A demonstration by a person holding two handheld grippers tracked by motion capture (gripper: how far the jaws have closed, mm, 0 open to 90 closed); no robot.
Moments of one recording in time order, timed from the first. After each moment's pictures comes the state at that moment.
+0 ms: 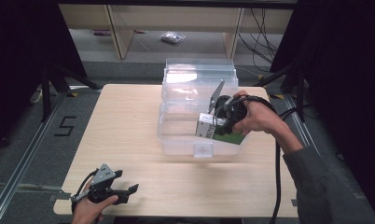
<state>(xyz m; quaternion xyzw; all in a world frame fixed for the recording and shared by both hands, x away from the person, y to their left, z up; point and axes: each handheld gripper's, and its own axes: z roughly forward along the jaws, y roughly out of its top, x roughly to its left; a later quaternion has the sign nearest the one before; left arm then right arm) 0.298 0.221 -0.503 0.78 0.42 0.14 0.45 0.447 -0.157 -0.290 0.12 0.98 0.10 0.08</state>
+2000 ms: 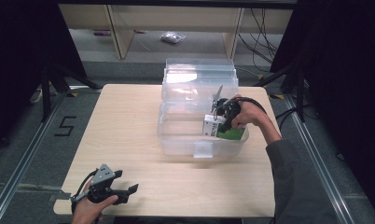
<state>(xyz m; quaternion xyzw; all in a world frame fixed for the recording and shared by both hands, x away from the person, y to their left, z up) 0.298 0.221 -0.504 0.77 0.42 0.14 0.45 0.537 -0.181 -0.387 0.13 0.99 0.07 0.03</state>
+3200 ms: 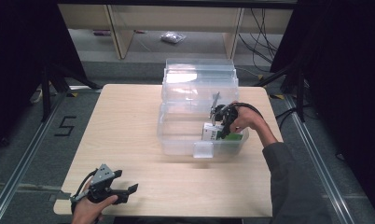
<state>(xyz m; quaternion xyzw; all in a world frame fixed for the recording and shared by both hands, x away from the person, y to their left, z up) 0.298 0.222 -0.503 0.77 0.42 0.15 0.45 0.541 -0.180 -0.415 0.12 0.99 0.05 0.01</state>
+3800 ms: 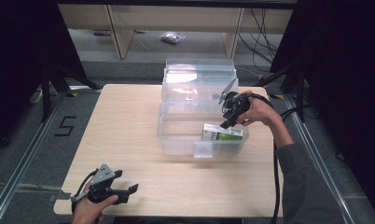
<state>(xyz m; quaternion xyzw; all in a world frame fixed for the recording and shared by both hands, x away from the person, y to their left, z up) 0.298 0.221 -0.503 0.78 0.42 0.14 0.45 0.527 -0.202 -0.356 0.17 0.97 0.16 0.05</state>
